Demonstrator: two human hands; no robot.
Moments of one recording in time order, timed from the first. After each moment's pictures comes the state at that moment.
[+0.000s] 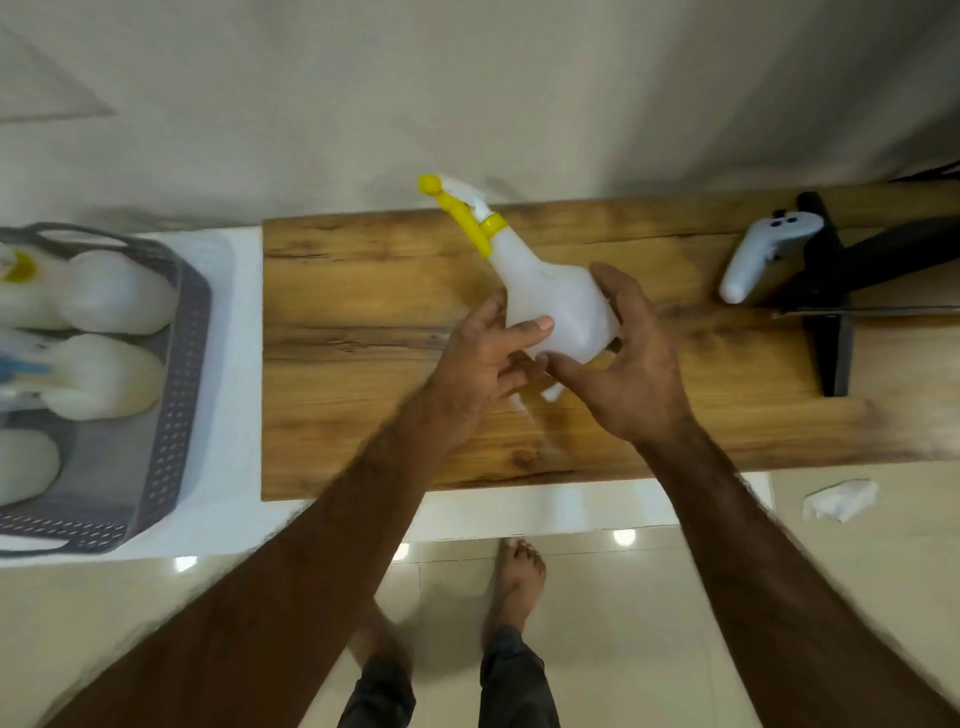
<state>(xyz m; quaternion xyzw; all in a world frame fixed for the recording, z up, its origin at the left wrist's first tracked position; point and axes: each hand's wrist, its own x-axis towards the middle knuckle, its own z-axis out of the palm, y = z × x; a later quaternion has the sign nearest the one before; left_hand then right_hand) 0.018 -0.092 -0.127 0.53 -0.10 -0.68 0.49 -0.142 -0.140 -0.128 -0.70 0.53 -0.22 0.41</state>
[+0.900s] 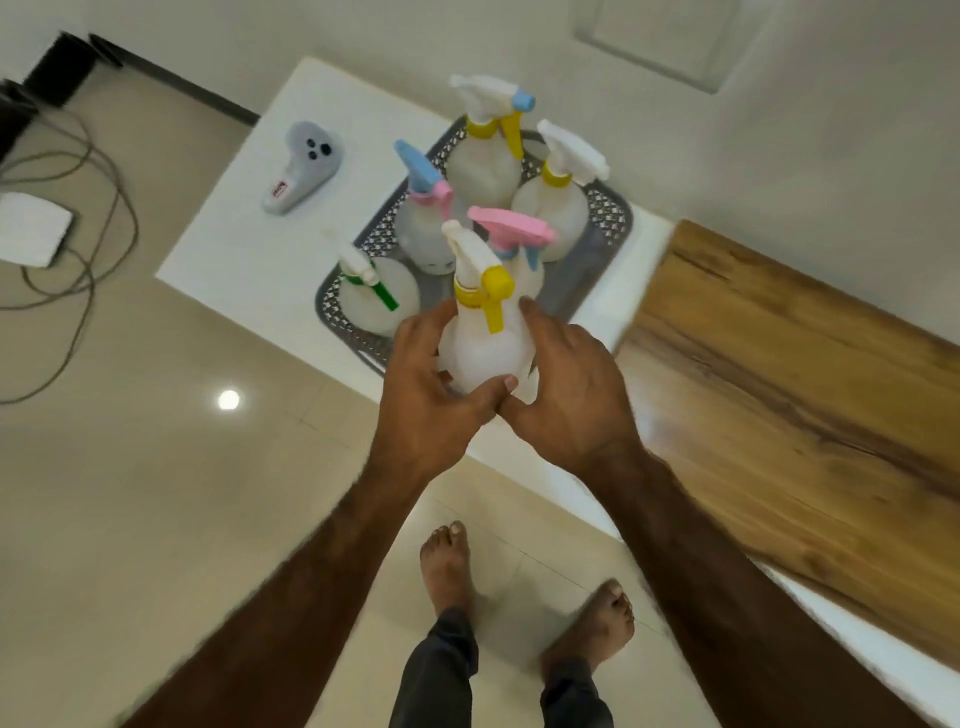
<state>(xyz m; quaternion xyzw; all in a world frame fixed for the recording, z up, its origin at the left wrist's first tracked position) 0.280 0.213 -0.111 0.82 -0.17 -0.22 0.50 0.199 0.075 -0.109 -0.92 0.23 -0.01 0.31</state>
